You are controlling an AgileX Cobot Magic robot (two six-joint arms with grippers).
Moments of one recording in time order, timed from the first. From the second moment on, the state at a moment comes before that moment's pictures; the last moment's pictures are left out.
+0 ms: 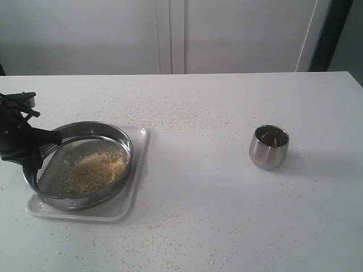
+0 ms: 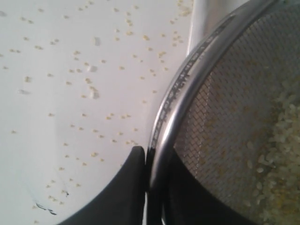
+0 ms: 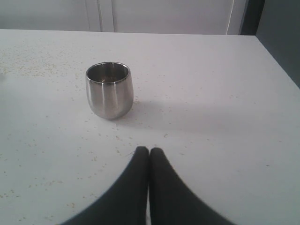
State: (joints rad) left arm -0.06 1.87 -1.16 -0.17 0.72 0.06; right arm 0.09 0.00 0.00 0.00 0.36 0.04
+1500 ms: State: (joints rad) left arm 0.01 1.79 -1.19 -0.32 0.82 0.17; right arm 0.09 0.00 0.00 0.00 0.36 0.04
